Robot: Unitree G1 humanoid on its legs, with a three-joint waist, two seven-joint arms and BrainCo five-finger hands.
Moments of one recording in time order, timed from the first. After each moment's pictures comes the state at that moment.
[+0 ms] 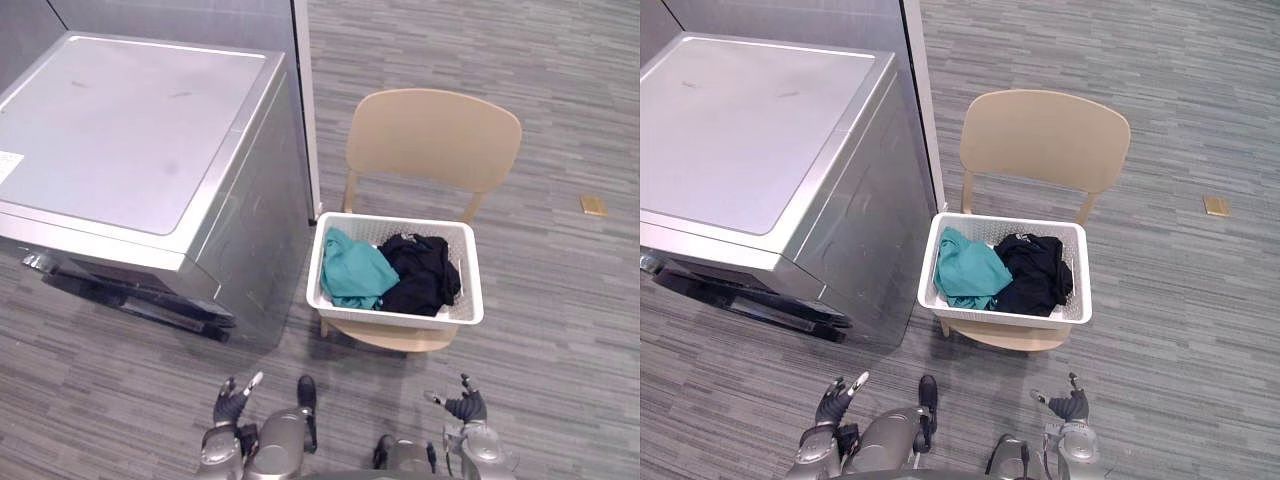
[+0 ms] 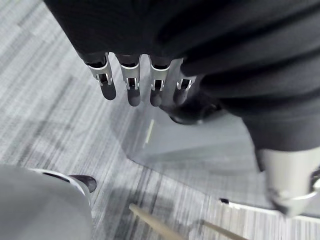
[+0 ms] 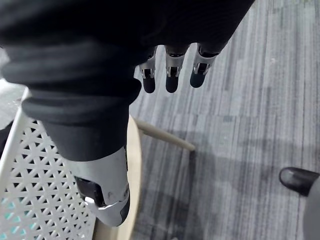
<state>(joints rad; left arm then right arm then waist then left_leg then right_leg) 0.15 0.03 0.15 0.74 -0.02 -0.05 0.18 0.13 -0.05 -0.19 0.74 -0.11 -0.06 -0.21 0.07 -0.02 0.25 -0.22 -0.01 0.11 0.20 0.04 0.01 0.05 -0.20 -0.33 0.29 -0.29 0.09</state>
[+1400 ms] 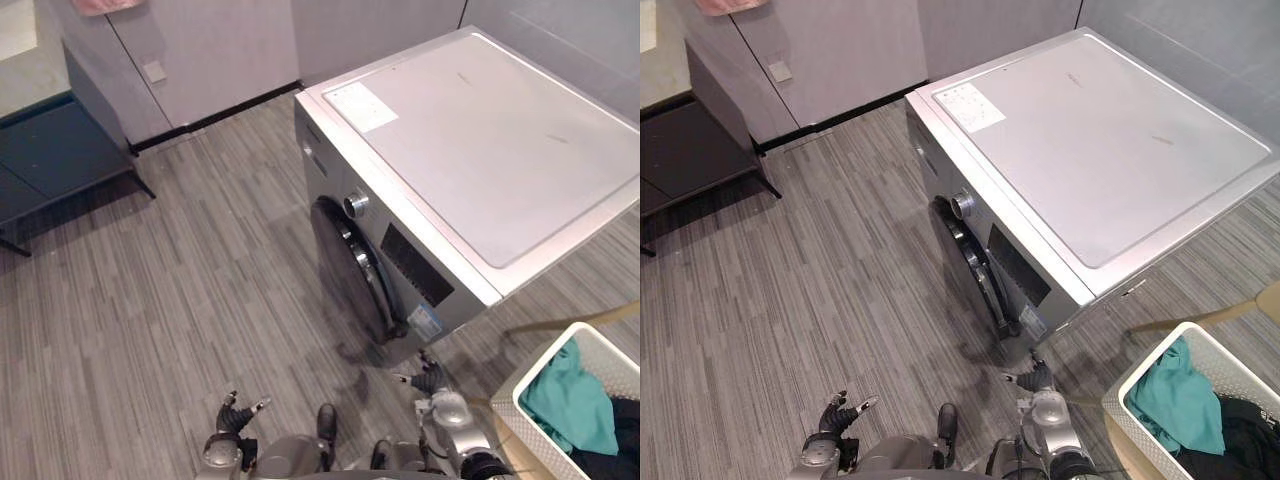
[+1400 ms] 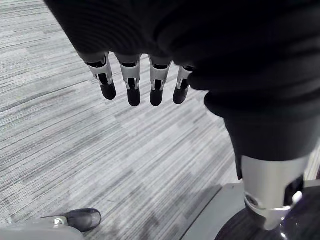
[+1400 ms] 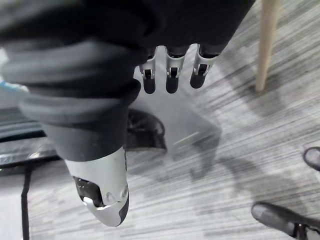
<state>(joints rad) 0.09 0.09 0.03 0.89 0.09 -0.07 0.22 -0.11 -0.03 0.08 0.78 -0.15 -0.05 -0.17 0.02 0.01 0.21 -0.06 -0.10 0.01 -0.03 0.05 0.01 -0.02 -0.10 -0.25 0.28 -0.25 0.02</state>
